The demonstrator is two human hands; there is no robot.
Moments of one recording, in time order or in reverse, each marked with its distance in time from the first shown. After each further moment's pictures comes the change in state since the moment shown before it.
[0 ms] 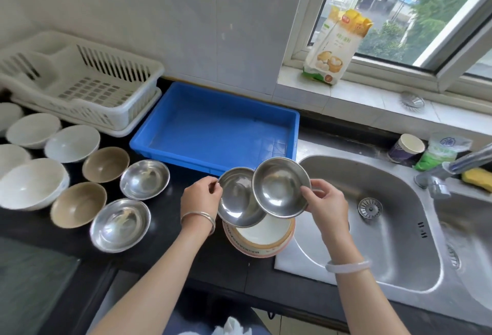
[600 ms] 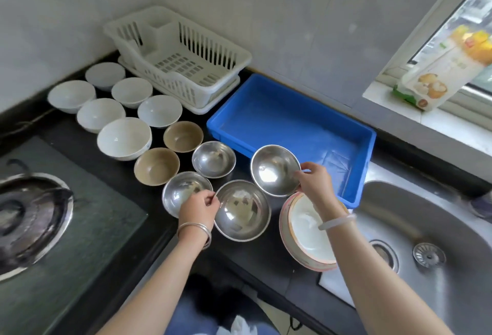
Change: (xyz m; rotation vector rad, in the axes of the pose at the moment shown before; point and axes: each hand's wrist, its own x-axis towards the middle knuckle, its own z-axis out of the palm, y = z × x) left_hand -0.019 -0.107 -0.074 -0.142 0.069 -0.362; right_hand 0.028 -0.046 0.156 -0.290 -0.375 -0.043
